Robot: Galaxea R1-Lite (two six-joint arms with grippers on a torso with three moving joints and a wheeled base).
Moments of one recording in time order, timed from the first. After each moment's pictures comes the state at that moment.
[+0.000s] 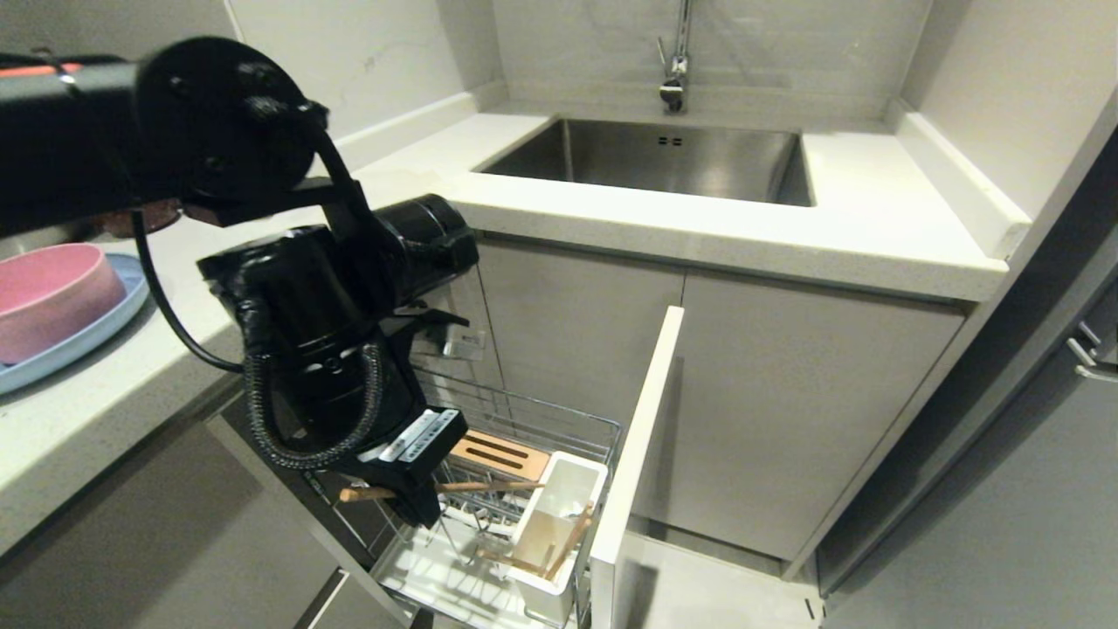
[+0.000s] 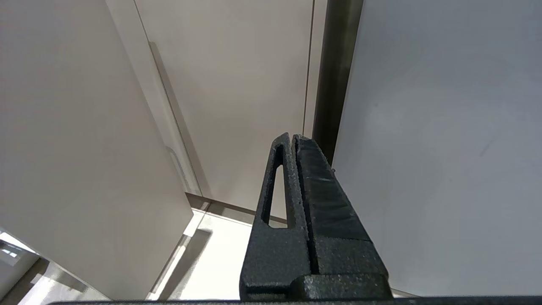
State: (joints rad) left arm -0.62 1.89 -1.94 1.52 -0.11 -0.20; right arm 0.00 0.00 0.00 -0.08 0.00 0.01
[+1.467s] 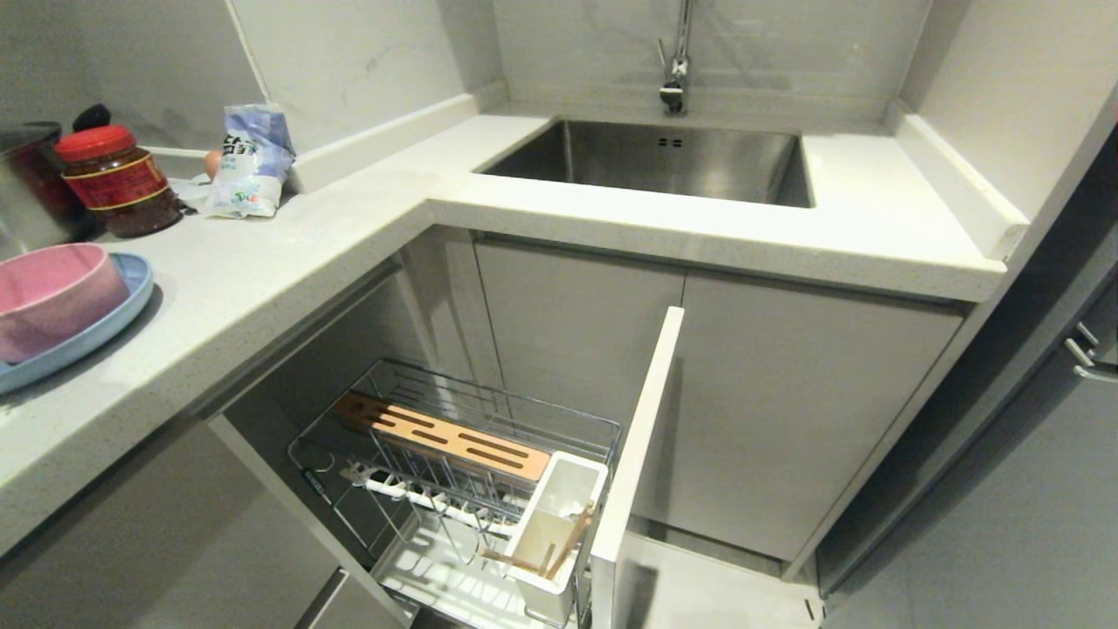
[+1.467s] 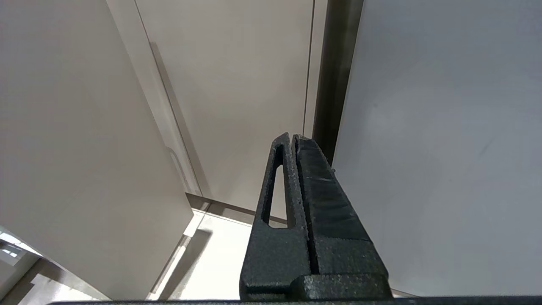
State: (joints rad) left arm 0.29 1.23 -1.92 1.19 0.11 -0.10; right arm 0.00 0.00 0.00 -0.08 0.00 0.01
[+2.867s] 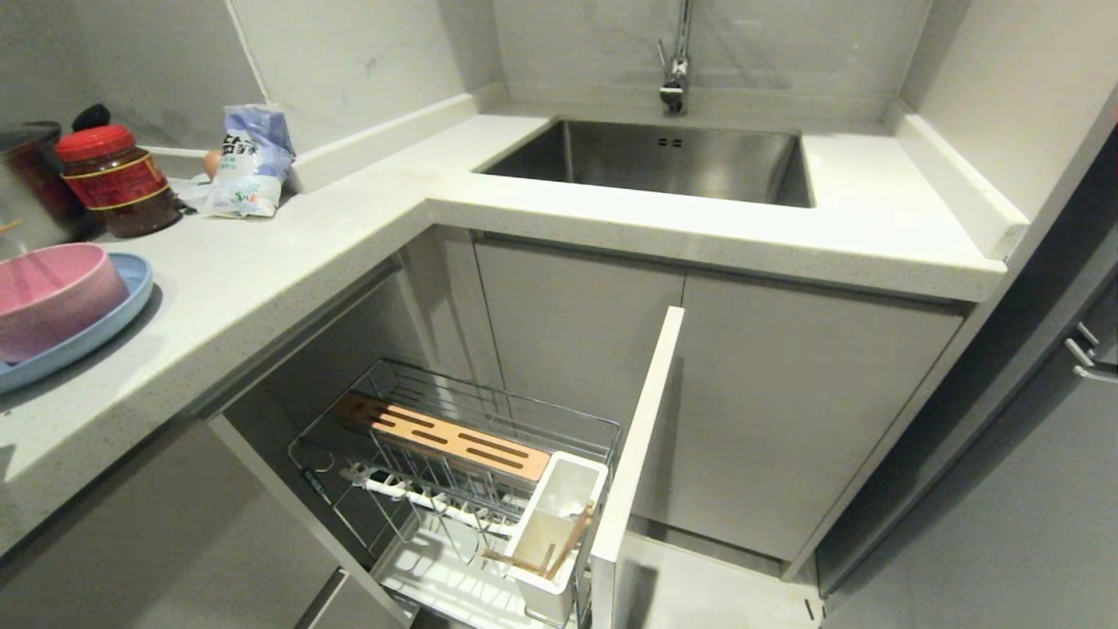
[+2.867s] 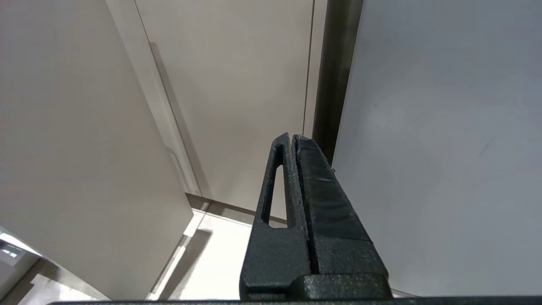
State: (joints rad) left arm 0.32 1.35 -1.78 1.11 0.18 -0.01; right arm 0.00 0.00 0.00 -0.08 0.00 0.01
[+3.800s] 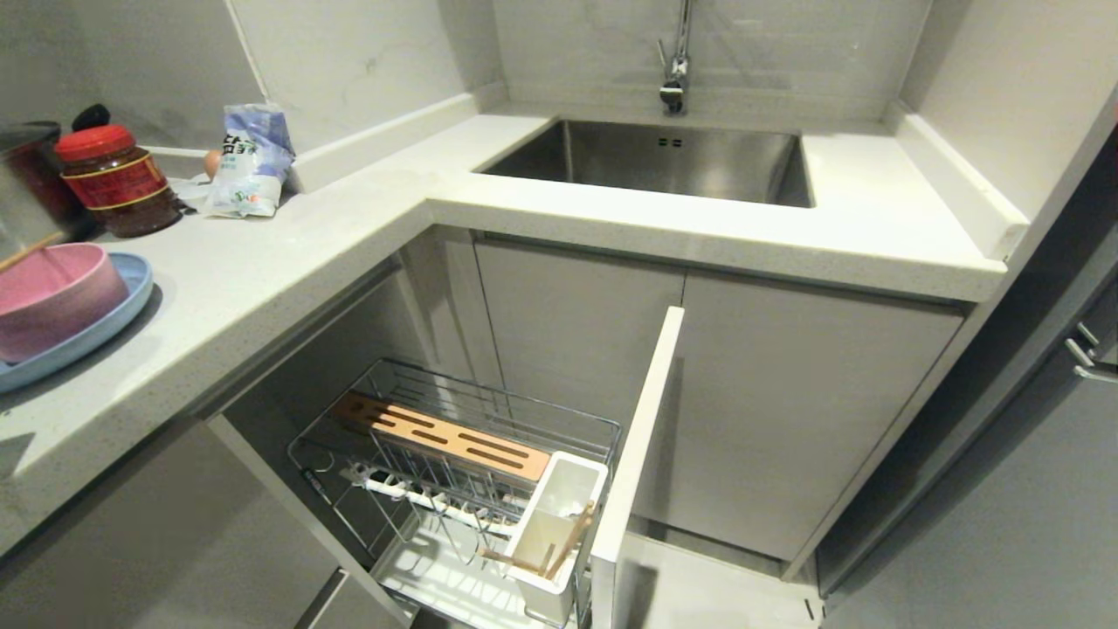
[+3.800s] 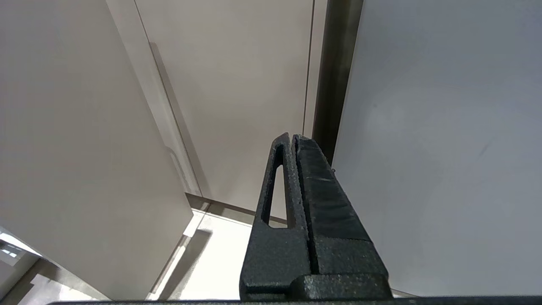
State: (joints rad) left arm 0.33 1.33 -1.60 0.96 0.18 0.11; right arm 0.00 0.00 0.00 -0.08 0.00 0.01
